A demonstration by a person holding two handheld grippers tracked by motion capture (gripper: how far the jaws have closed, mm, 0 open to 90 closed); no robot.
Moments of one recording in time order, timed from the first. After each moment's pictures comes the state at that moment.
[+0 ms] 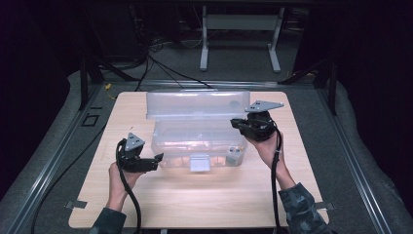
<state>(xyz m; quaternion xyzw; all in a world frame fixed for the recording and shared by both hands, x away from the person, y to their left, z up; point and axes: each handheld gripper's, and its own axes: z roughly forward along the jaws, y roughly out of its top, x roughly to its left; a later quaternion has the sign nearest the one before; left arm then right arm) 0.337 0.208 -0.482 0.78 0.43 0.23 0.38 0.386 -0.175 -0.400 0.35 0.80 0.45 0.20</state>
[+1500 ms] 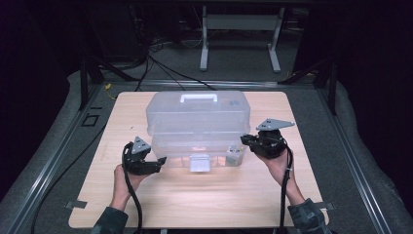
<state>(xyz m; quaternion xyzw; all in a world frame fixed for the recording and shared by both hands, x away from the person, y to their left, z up) 0.343 0.203 -0.503 0.80 0.42 0.21 0.37 0.357 -0.205 -0.436 0.37 0.80 0.44 0.18</state>
